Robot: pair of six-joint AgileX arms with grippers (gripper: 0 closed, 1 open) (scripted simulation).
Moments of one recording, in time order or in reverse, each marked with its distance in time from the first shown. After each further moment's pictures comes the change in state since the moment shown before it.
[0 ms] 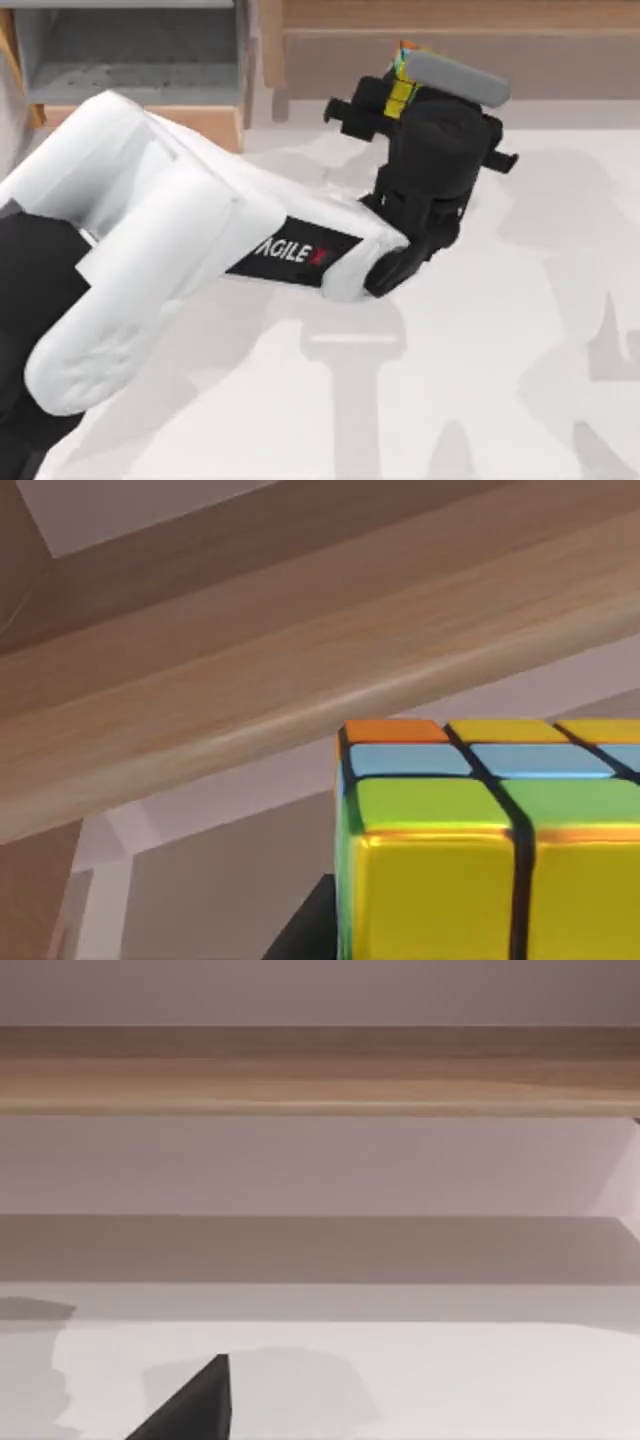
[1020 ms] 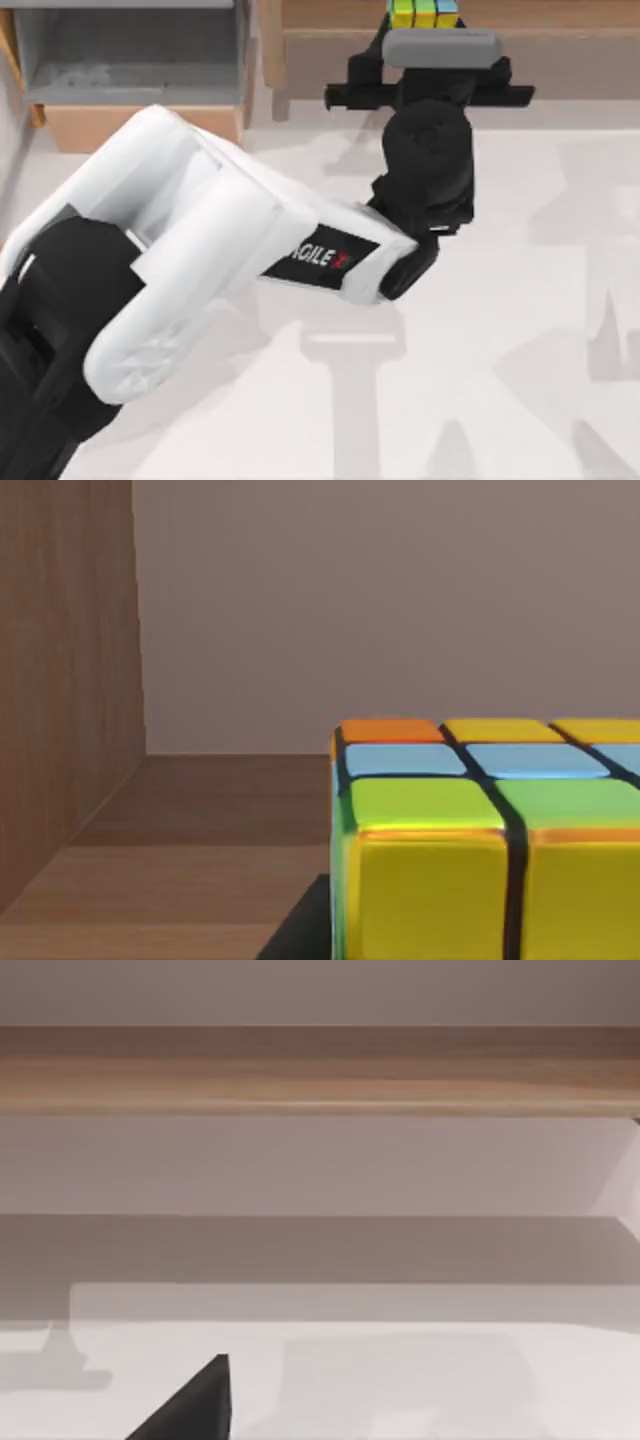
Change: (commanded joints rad) left arm 0.008 0.108 0.090 0.460 -0.069 0.018; right arm 0.000 0.000 0.000 0.000 0.000 0.000
